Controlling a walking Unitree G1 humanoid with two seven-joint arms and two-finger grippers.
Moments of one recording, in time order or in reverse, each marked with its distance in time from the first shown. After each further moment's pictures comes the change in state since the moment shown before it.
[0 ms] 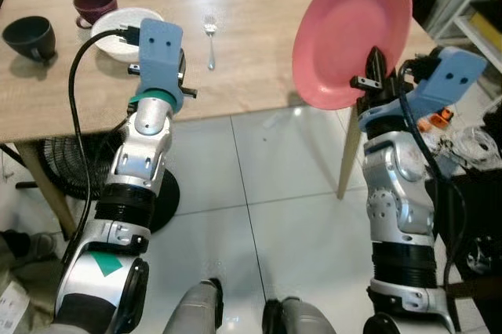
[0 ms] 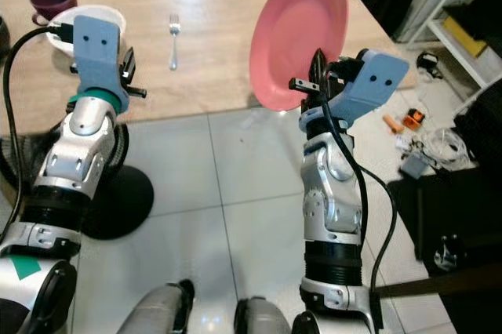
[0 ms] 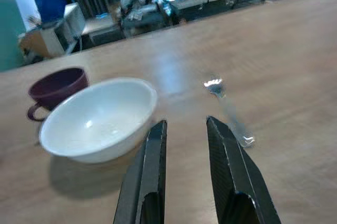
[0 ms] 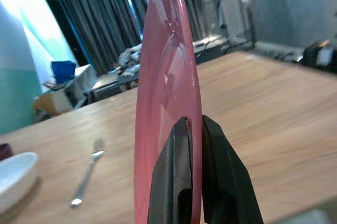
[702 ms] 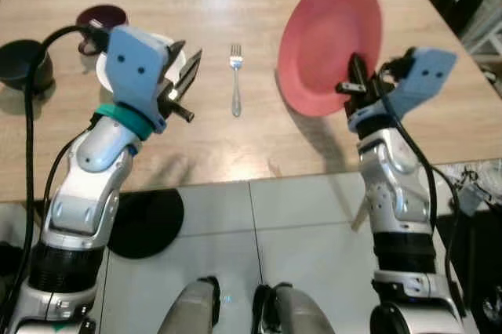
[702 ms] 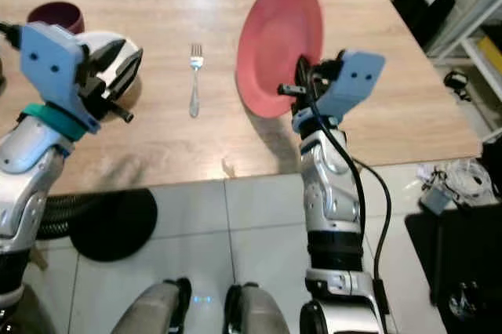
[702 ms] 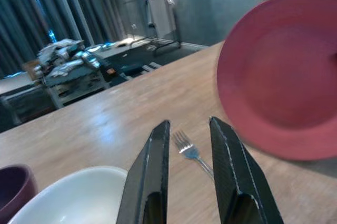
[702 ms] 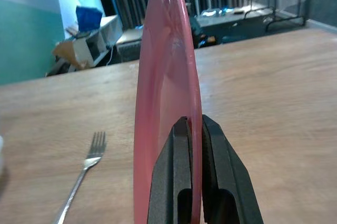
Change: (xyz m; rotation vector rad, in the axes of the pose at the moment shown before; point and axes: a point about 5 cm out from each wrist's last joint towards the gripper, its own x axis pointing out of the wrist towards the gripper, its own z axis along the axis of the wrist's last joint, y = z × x) left arm -0.079 0.007 0.045 -0.084 -0.229 -0.504; right arm 0.011 -0.014 -0.019 -0.113 0.137 0.119
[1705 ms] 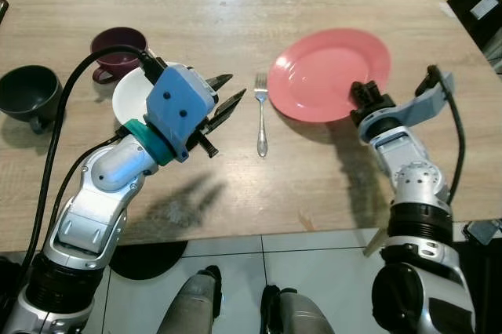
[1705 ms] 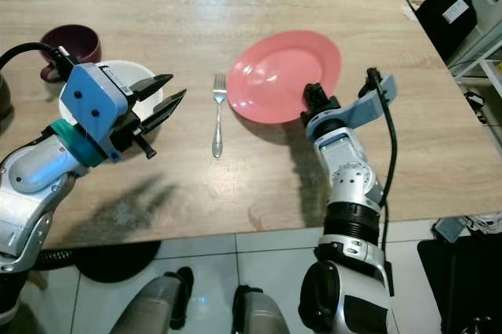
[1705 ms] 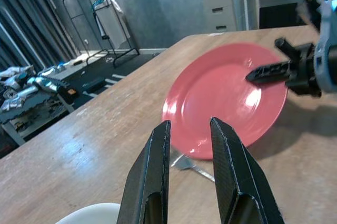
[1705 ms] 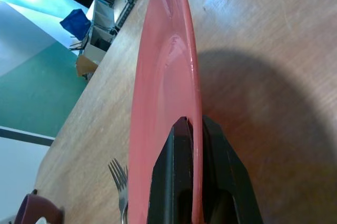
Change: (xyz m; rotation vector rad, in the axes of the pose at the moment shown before) left arm 0.001 -0.030 0.001 0.118 -0.007 -0.229; right arm 0.010 -0.040 -0.036 0.722 0.279 -0.229
